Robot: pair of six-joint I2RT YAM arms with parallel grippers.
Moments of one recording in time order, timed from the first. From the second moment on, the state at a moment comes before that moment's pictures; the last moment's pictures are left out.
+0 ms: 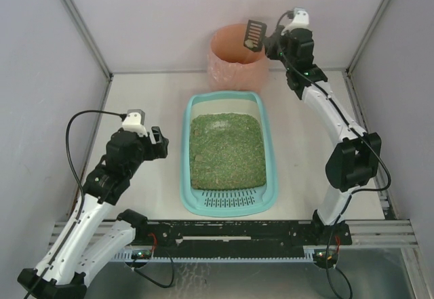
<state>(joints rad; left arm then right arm) -0.40 0.67 0.78 -0.54 -0.20 -0.30 0.27 1.78 1.73 -0.05 0.00 0.38</state>
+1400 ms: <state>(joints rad) -0.38 0.70 1.35 -0.67 -0.30 -0.52 0.66 1.15 1.23 -0.58 -0.03 0.49</state>
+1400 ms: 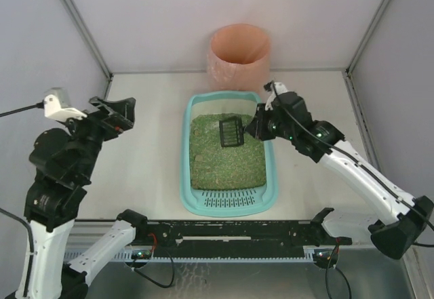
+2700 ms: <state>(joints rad) -0.38 0.57 1.33 -0.68 -0.39 -0.58 0.70 1.67 1.14 -0.35 -0.26 0.81</state>
